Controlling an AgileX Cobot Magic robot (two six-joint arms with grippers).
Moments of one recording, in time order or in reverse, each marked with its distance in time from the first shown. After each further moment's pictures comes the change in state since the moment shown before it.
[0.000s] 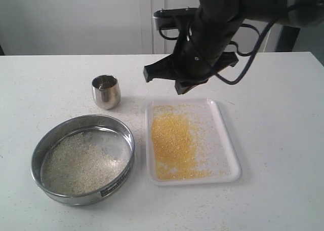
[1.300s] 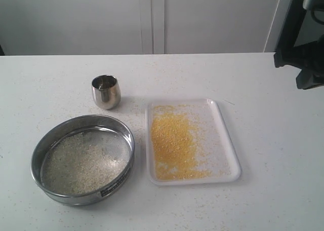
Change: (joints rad) left arm 0.000 0.000 0.000 0.000 0.000 0.000; right arm -0.477 -0.456 0.399 0.084 -0.048 -0.148
